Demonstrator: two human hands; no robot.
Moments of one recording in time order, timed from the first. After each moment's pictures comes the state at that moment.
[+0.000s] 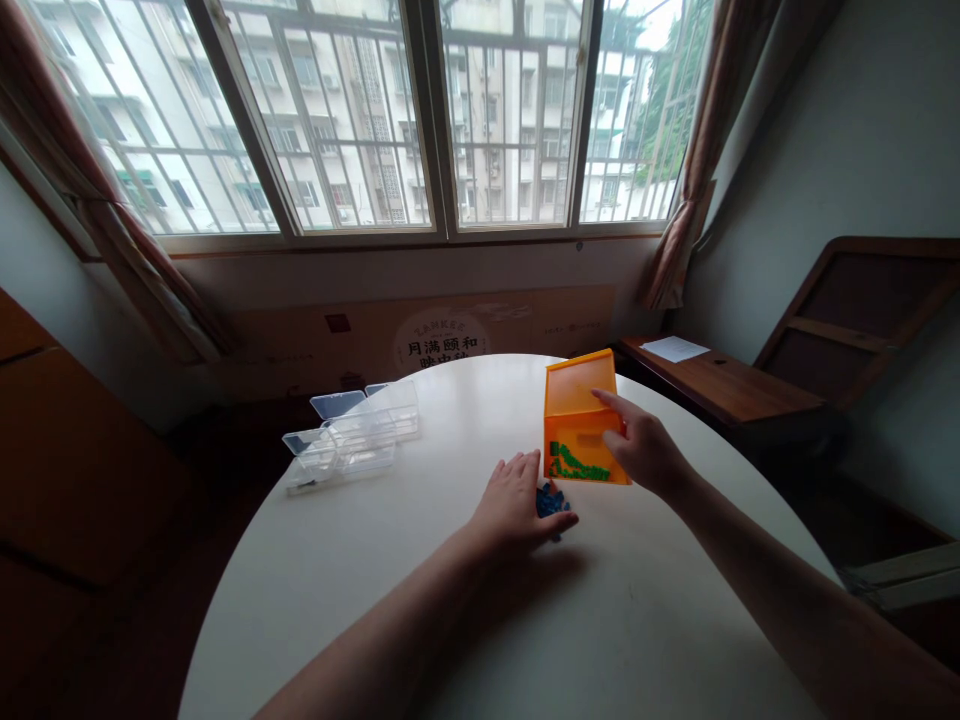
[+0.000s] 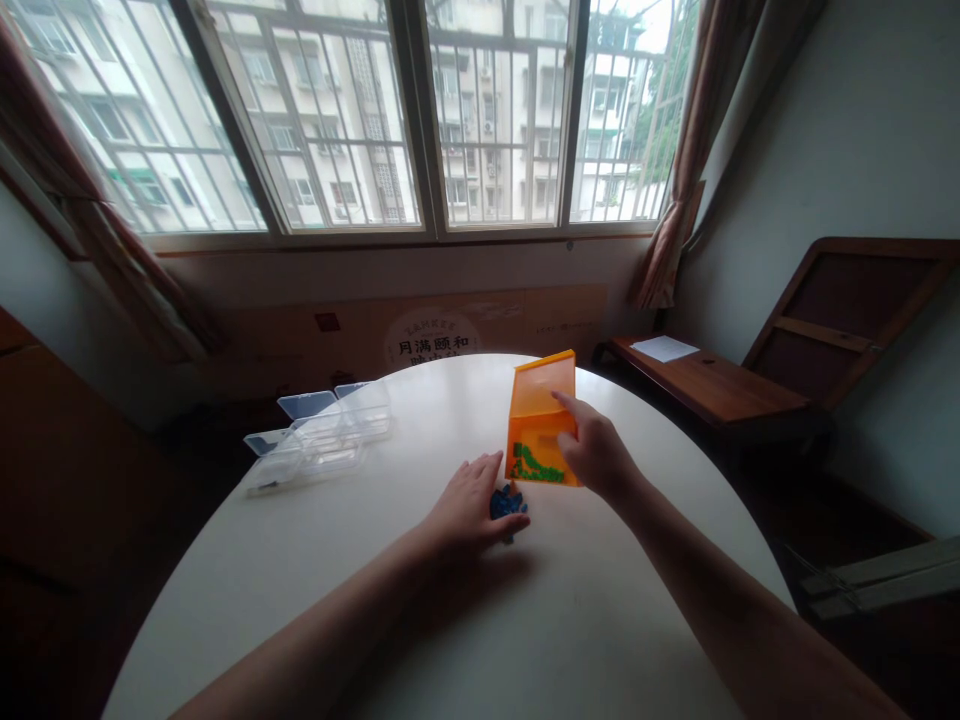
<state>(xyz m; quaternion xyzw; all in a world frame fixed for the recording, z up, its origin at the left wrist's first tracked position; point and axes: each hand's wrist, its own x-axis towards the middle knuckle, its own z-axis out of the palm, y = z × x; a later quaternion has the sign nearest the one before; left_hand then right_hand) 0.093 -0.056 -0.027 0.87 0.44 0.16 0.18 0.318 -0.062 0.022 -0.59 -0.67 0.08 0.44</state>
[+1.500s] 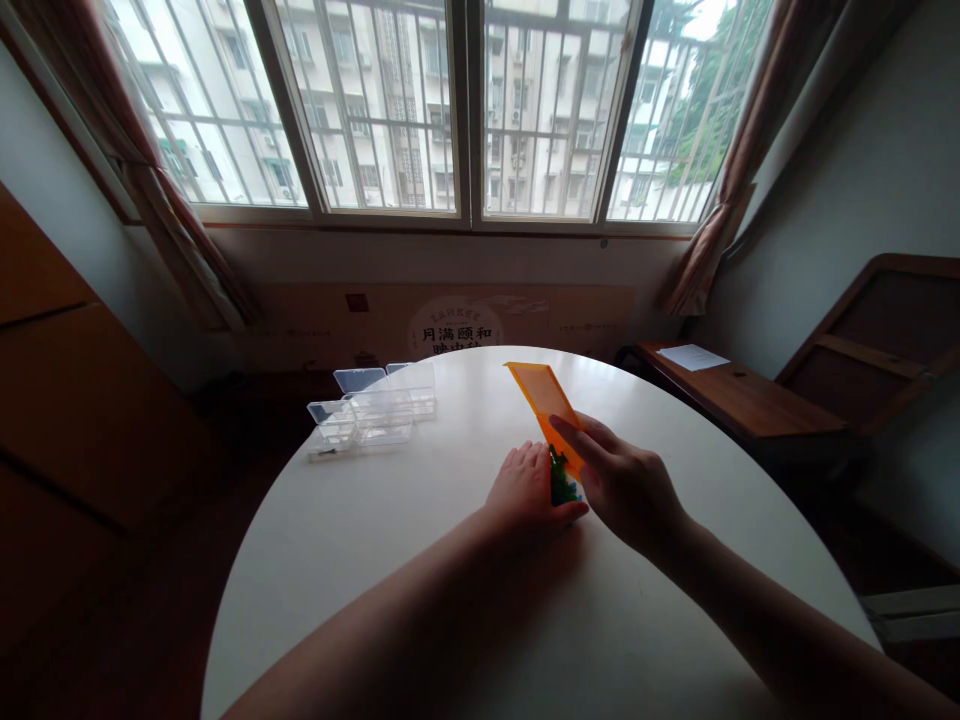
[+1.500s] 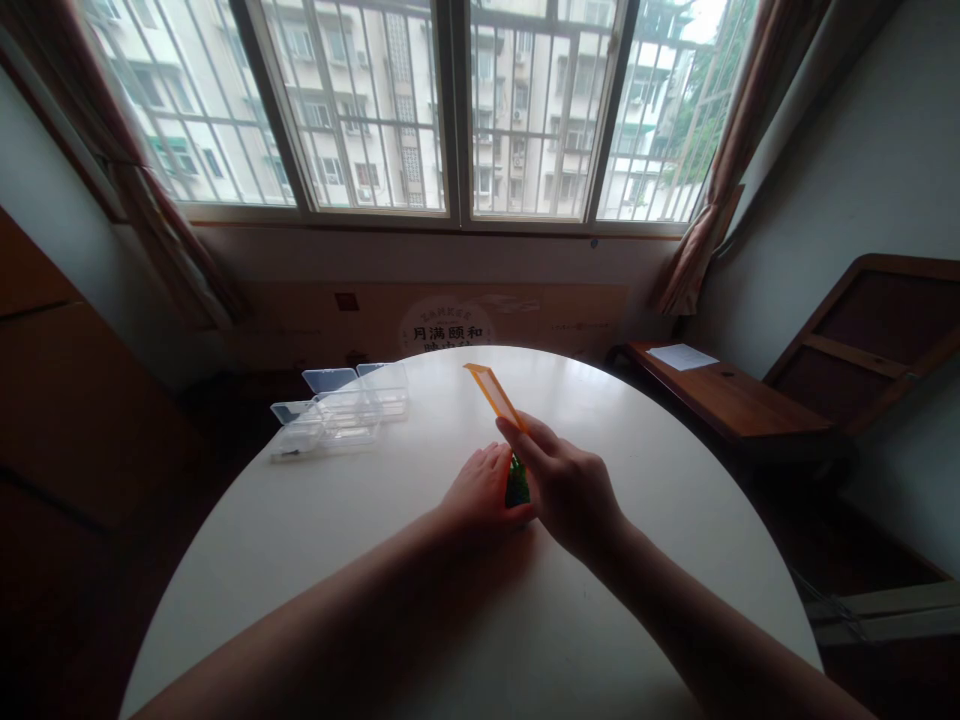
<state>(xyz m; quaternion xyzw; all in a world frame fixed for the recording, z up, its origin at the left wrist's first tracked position) 0.099 -0.062 -0.028 0.85 0.45 0.21 0.16 0.255 -0.111 0.031 -0.46 -0.80 -0.21 0.33</state>
